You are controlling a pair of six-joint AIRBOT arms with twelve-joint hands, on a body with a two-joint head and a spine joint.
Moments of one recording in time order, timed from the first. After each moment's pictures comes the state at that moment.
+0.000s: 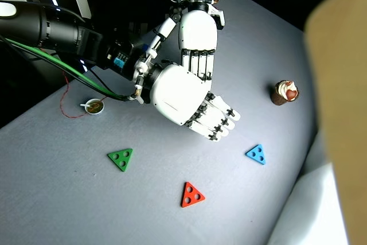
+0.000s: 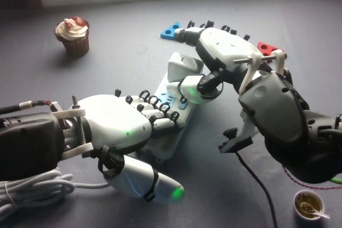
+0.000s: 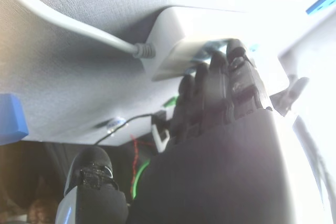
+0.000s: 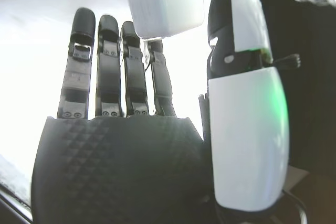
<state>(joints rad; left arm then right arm) 0.71 -1.00 0.89 -0.56 -0.13 1.56 -0.25 -1.47 1.13 1.17 0.94 -1.45</state>
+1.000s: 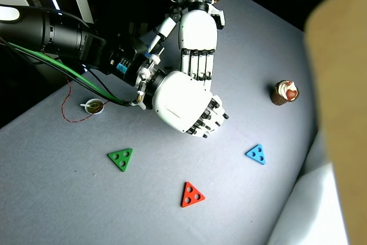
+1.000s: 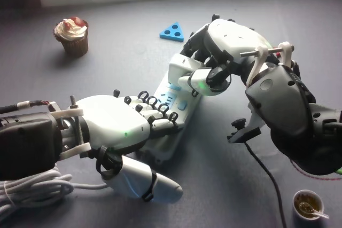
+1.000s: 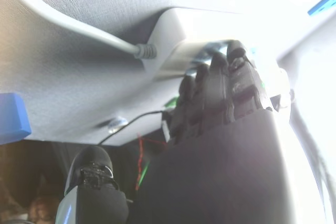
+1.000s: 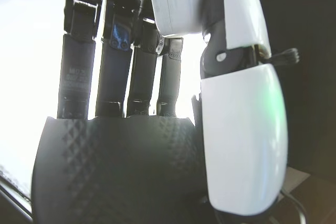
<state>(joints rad) 0.71 -0.99 0.89 -0.56 -0.12 1.56 -0.26 -1.45 1.14 1.11 0.95 -1.45</state>
